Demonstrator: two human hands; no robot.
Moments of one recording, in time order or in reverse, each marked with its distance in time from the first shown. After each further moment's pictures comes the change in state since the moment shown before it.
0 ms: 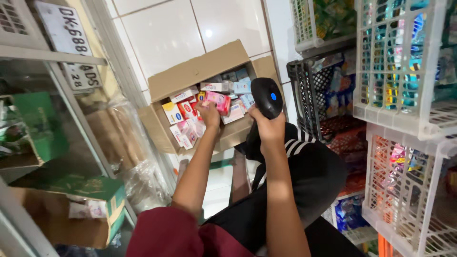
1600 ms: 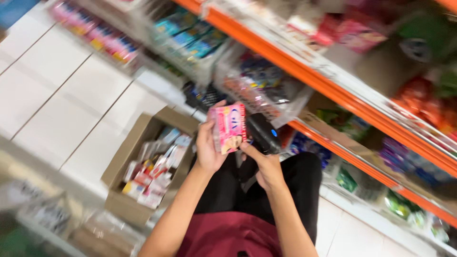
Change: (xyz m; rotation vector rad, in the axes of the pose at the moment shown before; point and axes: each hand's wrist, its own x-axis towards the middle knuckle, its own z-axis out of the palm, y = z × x) left_hand -0.427 0.337 -0.160 -0.754 -1.831 -0.213; right_hand -0.316 -0.052 -0.167 0.543 0.354 -0.471
